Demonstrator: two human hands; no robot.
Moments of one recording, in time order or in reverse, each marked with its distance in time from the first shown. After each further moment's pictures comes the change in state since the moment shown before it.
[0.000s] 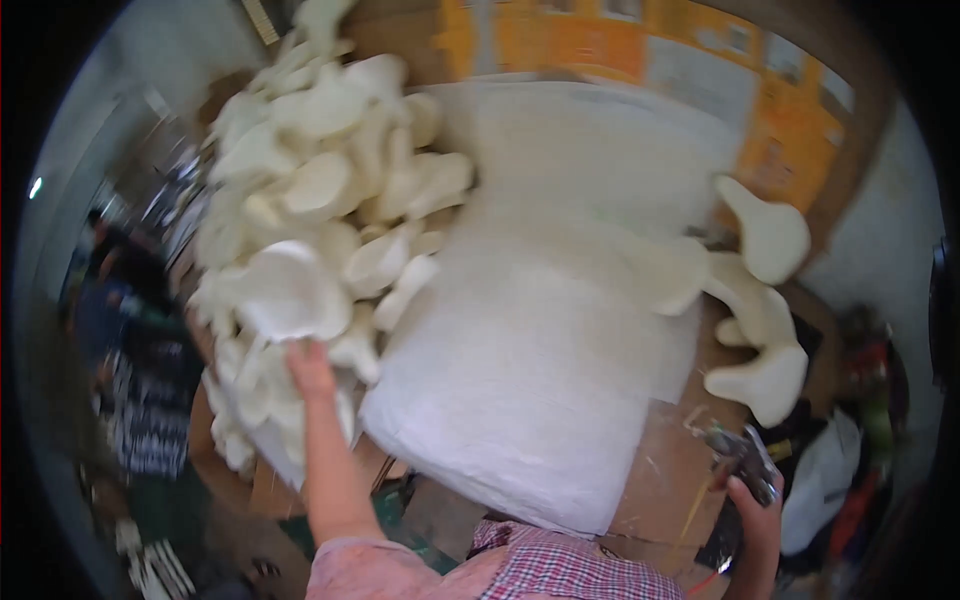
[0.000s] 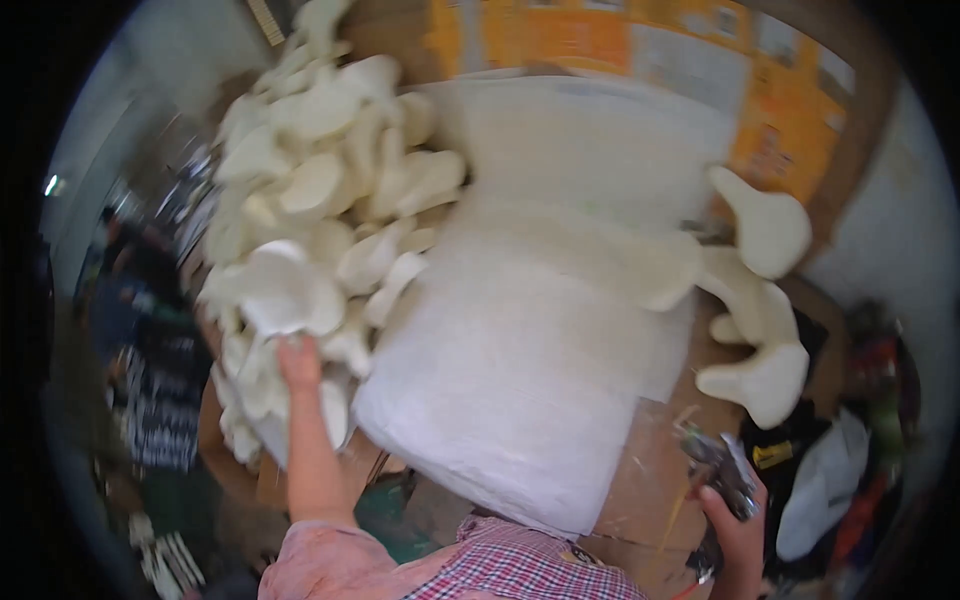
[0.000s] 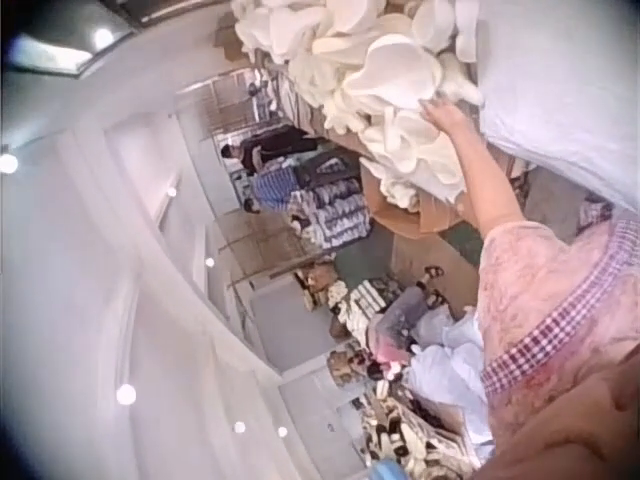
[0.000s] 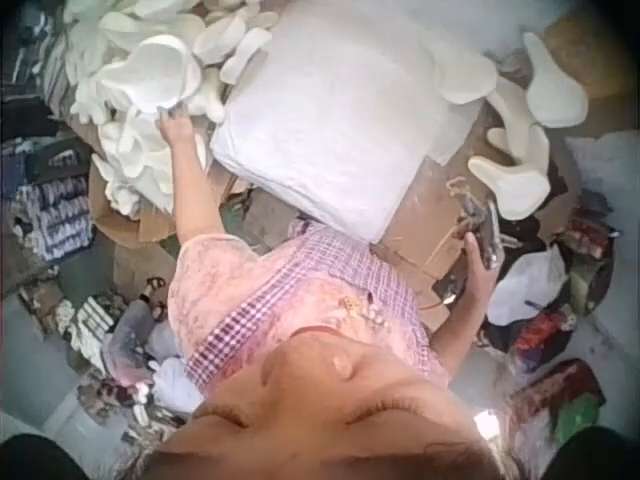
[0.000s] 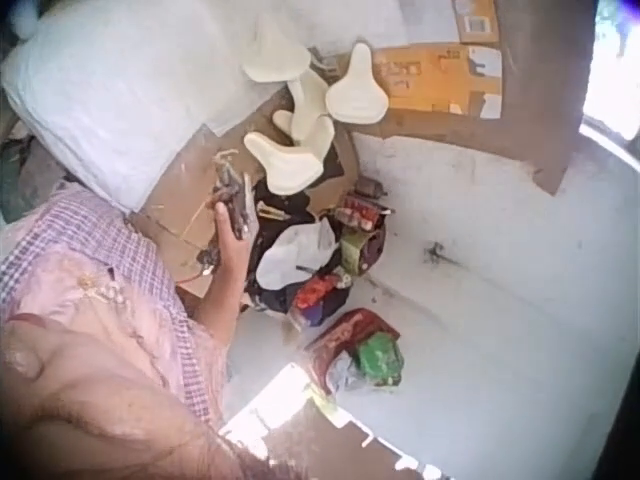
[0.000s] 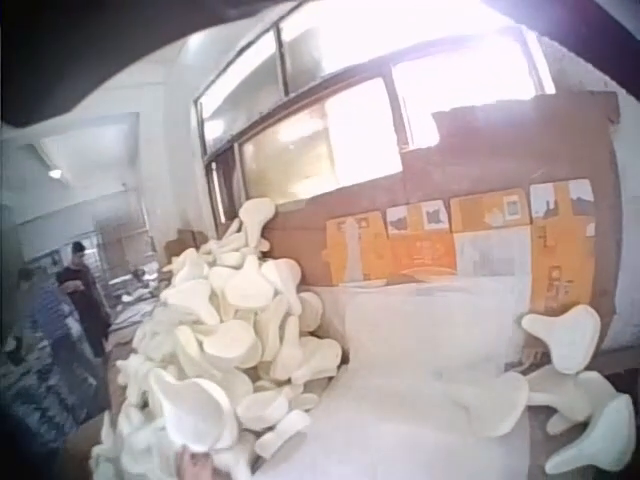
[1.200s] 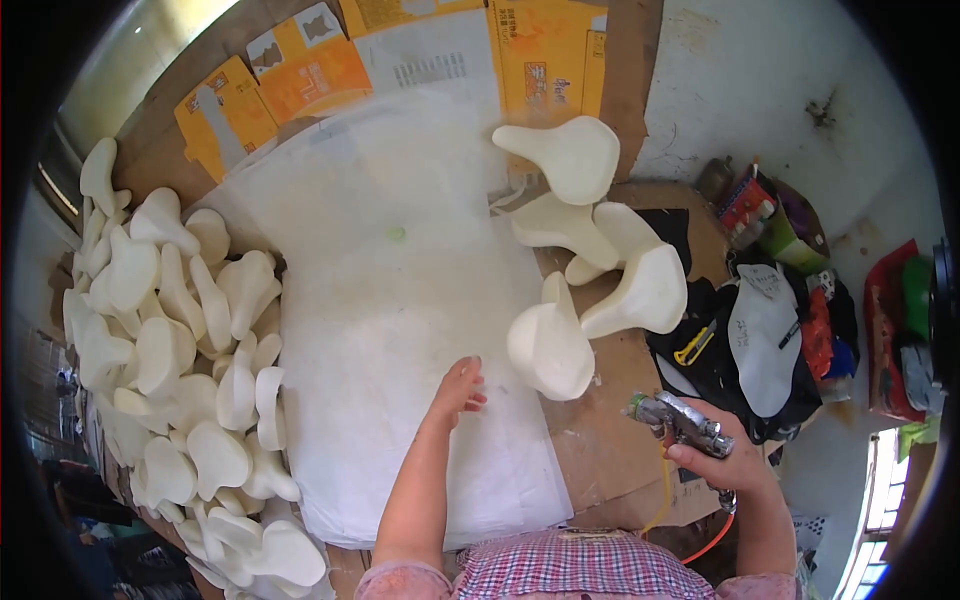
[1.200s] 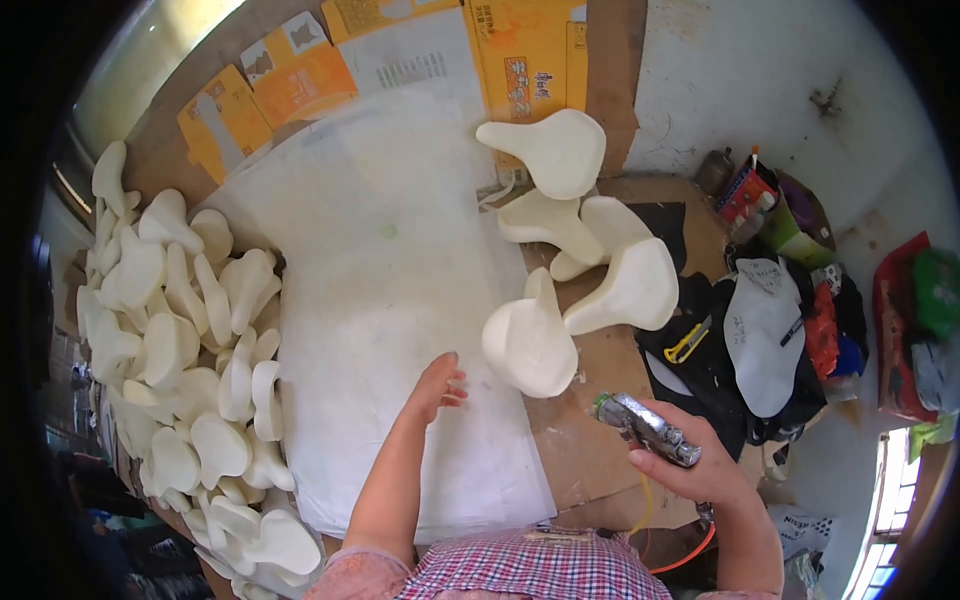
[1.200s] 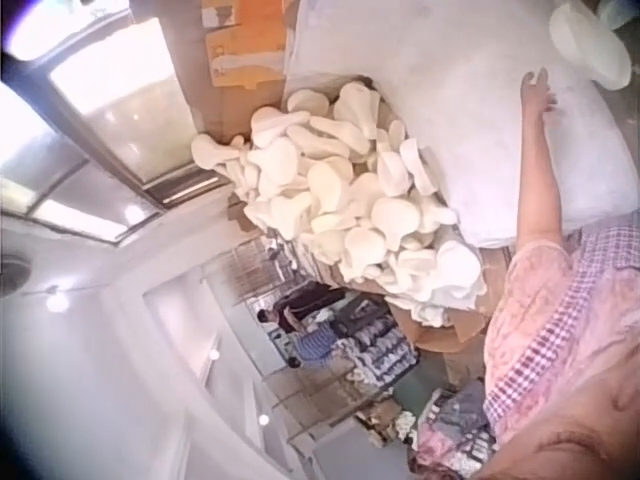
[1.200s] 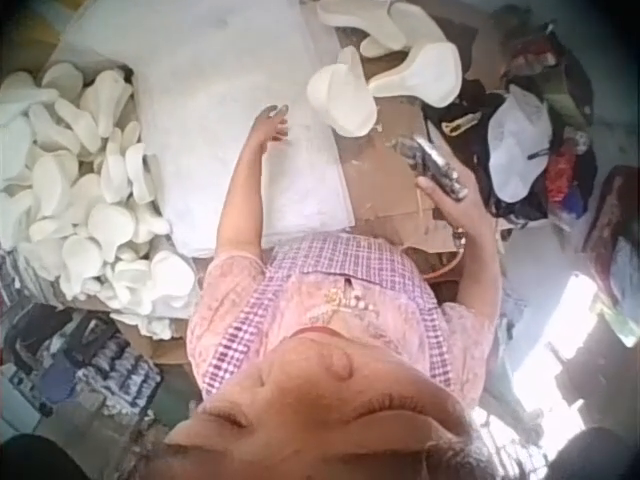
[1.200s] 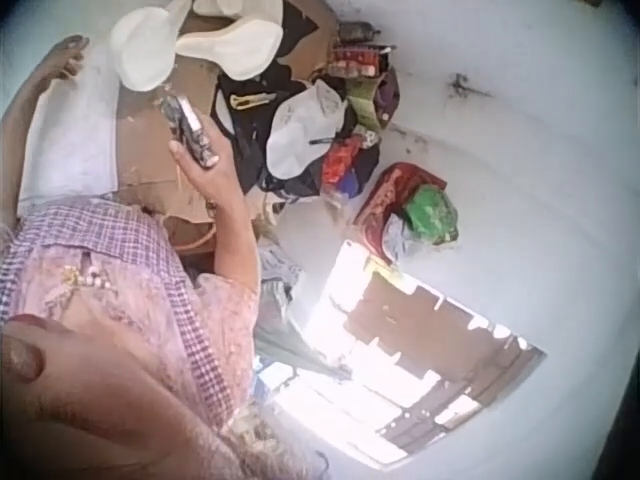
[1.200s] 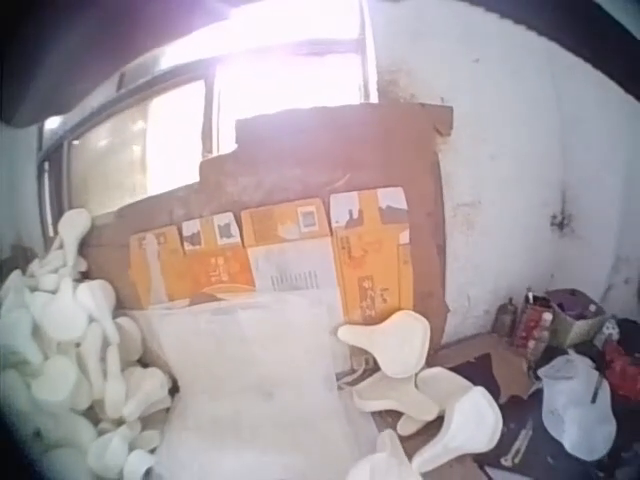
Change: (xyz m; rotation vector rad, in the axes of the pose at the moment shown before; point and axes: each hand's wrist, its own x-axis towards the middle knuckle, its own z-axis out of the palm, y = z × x) left_hand -0.273 0.218 0.313 0.076 -1.562 -0.474; right_hand -0.032 -0.012 -0.026 -0.128 0.125 0.062
